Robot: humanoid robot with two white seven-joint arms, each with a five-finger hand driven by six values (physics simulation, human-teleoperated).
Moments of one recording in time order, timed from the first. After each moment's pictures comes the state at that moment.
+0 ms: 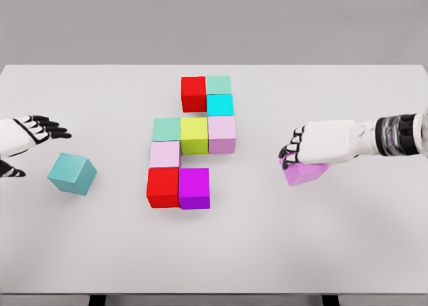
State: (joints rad) left arm -0.38 1.27 -0.69 -1.49 -0.37 -0.61 -0.02; right arm -0.88 -0.98 1.00 -1.74 0.54 -0.61 0.58
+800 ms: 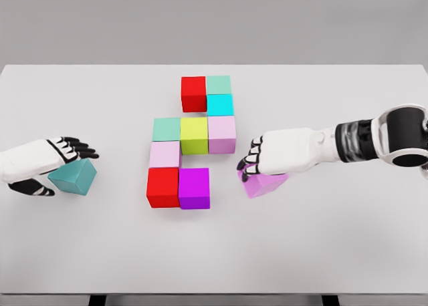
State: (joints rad) left arm -0.38 1.19 -0.78 -1.51 -0.33 -0.61 -0.05; right arm -0.88 -0.84 1.01 -1.77 0.49 -0.61 0.58
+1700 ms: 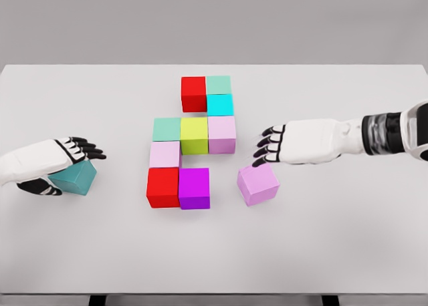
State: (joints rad) left arm -0.40 1.16 -0.78 -1.51 -0.36 -0.61 -0.06; right arm -0.87 -0.94 0.97 -1.75 0.45 -0.61 0.57
